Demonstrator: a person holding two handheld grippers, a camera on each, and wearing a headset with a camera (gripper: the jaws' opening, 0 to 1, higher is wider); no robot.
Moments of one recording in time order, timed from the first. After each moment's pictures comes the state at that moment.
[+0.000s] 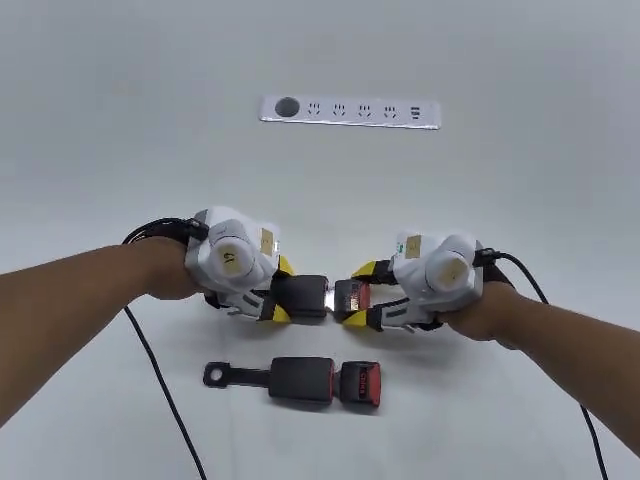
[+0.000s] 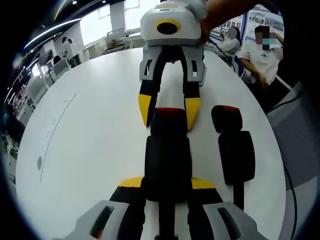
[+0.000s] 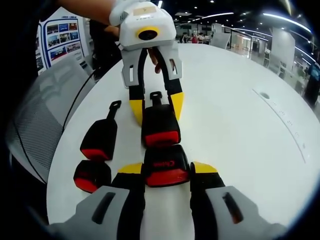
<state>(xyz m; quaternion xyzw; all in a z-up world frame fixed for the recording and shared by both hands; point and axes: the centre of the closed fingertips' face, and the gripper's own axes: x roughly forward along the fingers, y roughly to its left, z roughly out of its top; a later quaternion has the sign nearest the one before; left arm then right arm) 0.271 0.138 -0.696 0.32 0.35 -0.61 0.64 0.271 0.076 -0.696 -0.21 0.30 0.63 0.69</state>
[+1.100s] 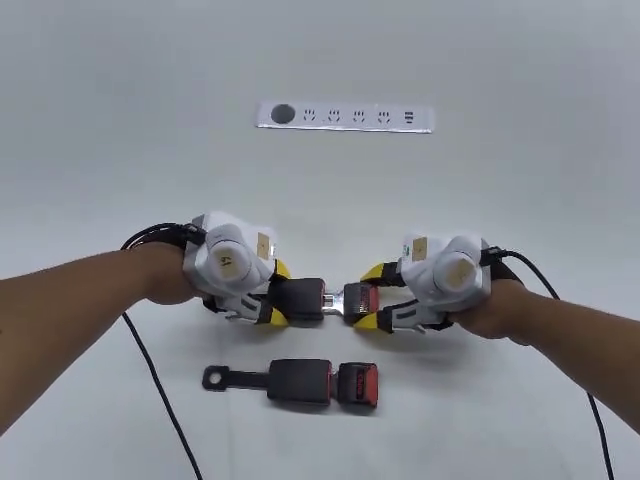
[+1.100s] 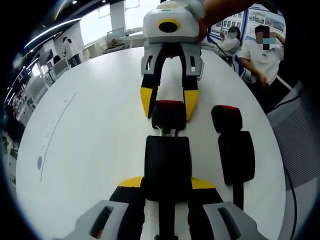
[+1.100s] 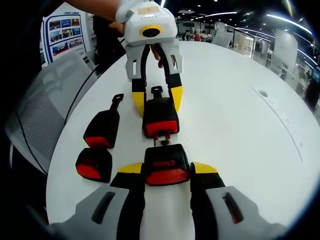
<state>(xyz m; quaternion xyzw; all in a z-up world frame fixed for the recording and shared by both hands) 0.270 0.139 -0.697 0.32 0.36 -0.60 0.64 0.270 0.063 -0.696 -0.23 0.30 0.63 0.68</state>
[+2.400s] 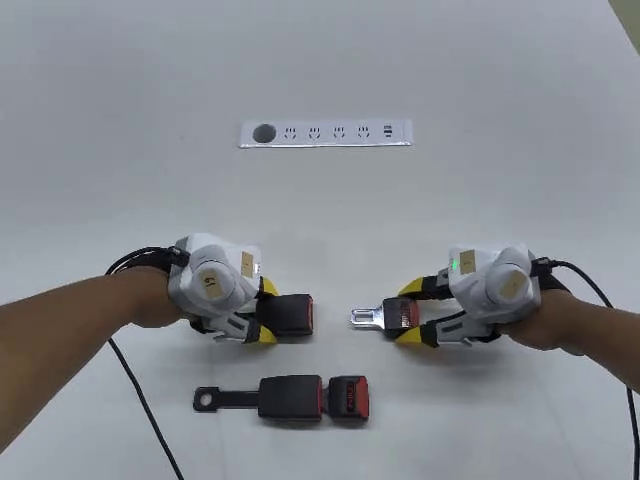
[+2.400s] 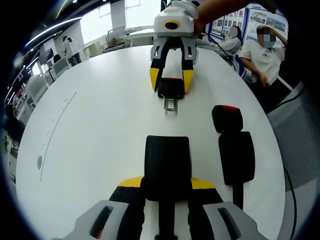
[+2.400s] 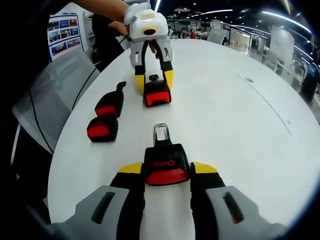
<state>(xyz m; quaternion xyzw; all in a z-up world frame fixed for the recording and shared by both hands) 0.270 0.138 -0.696 0.32 0.36 -0.60 0.64 0.272 -0.011 -0.697 -0.23 0.31 0.61 0.69</state>
